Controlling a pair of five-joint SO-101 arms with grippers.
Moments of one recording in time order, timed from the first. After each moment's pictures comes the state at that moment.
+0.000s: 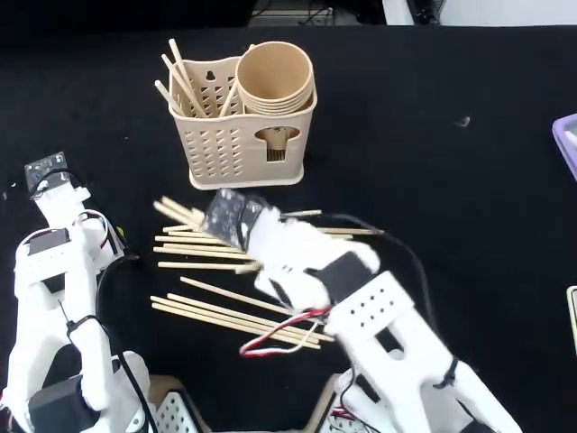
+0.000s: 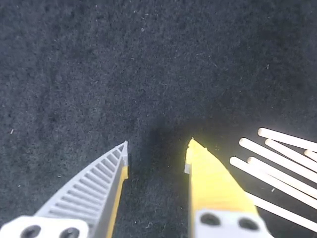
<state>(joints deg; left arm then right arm) -27.5 -28.0 56.0 45.2 0.0 -34.5 -43.7 56.3 57.8 31.1</state>
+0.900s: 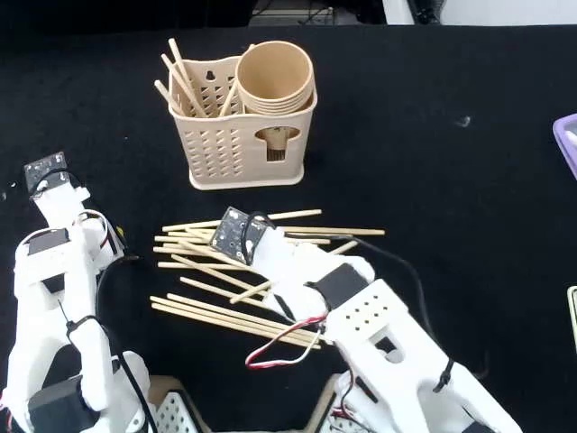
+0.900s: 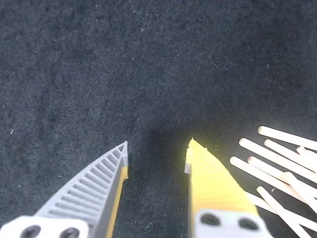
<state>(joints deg) -27.5 -28.0 56.0 45.2 0.0 -34.5 -44.2 63.2 56.8 28.4</state>
